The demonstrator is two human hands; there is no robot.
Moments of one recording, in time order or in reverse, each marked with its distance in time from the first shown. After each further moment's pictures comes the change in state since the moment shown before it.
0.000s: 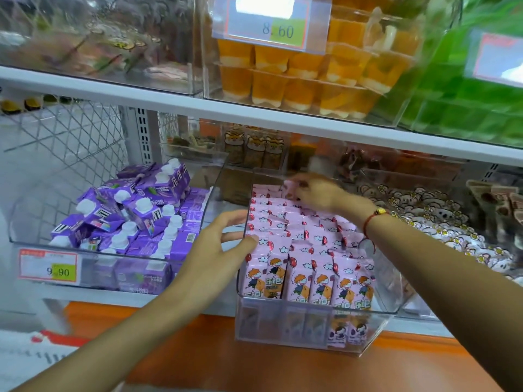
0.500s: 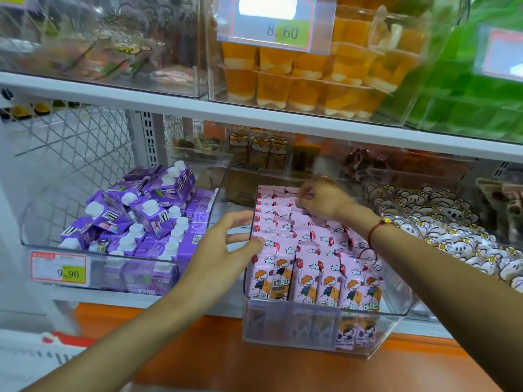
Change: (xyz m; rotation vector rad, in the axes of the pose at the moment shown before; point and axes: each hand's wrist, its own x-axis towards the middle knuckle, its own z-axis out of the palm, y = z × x) left_hand 0.002 0.000 -0.002 0.036 0.006 -0.025; right_hand -0.007 0.000 0.008 -0.109 0.065 0.052
